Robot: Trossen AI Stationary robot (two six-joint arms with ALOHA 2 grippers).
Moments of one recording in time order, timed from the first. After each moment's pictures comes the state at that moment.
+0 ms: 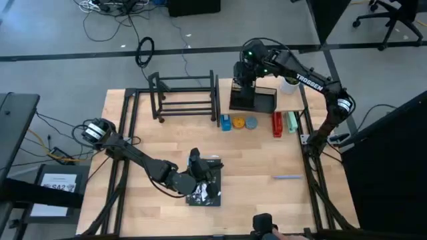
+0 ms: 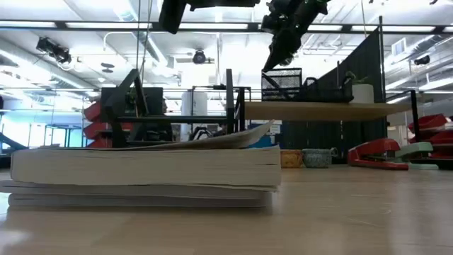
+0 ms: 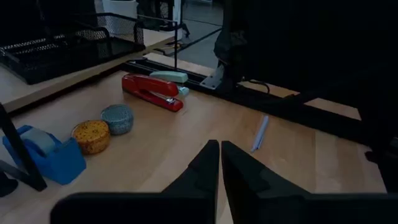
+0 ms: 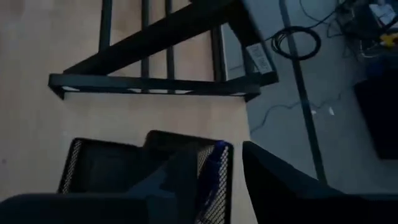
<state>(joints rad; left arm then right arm) -0.50 1.70 1.12 0.26 -0.89 -0.42 -0.62 1.67 1.73 -0.88 -0.10 -0.65</state>
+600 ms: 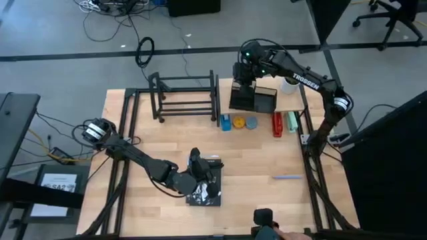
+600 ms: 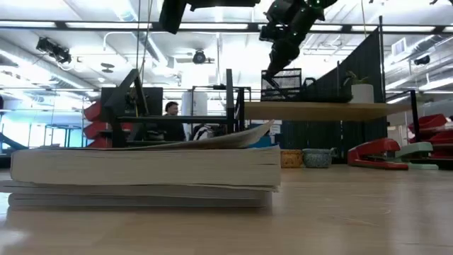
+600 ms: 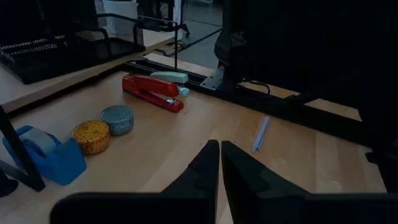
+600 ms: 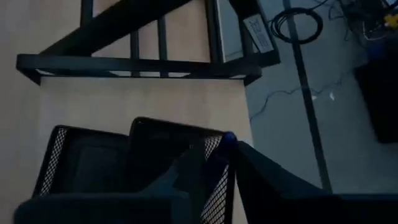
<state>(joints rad) -0.50 1.70 1.12 0.26 -0.89 -0.42 -0.64 1.70 1.71 -0.89 -0.08 -0.63</state>
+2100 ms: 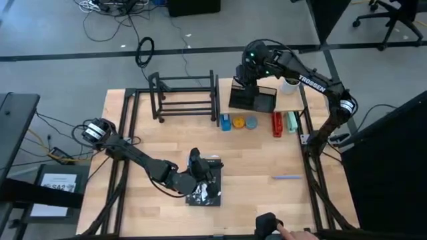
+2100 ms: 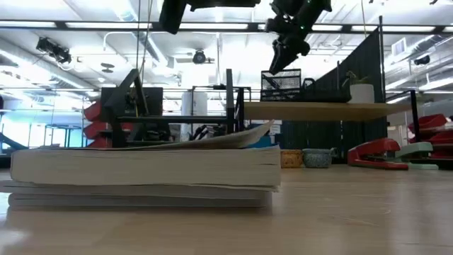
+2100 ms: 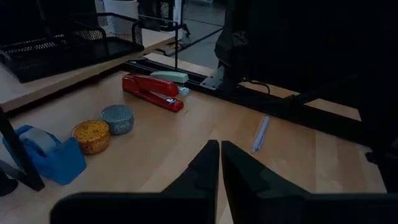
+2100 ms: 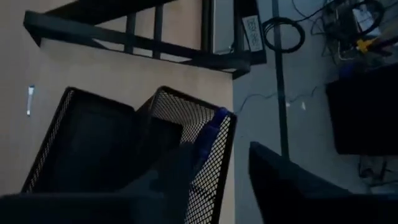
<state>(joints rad) -0.50 1.70 1.12 0.26 -0.89 -0.42 -0.62 1.63 1.69 -0.90 -0.01 -0.79</state>
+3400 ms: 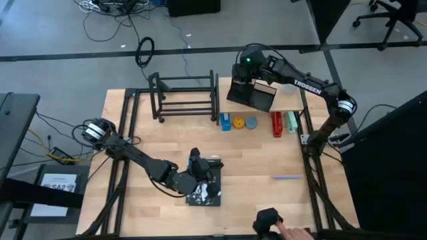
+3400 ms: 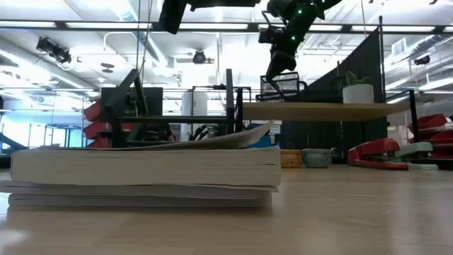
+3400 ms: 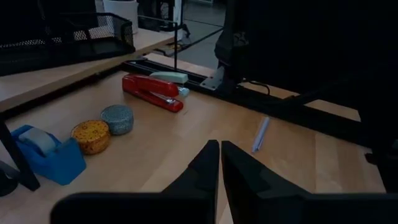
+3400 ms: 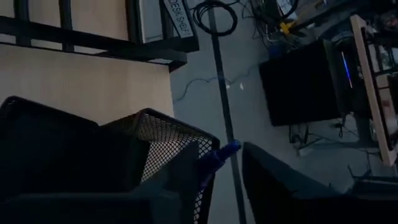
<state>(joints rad) -0.50 1.70 1.12 0.26 -0.89 -0.42 -0.58 1.63 1.58 -0.65 0.27 -0.76</state>
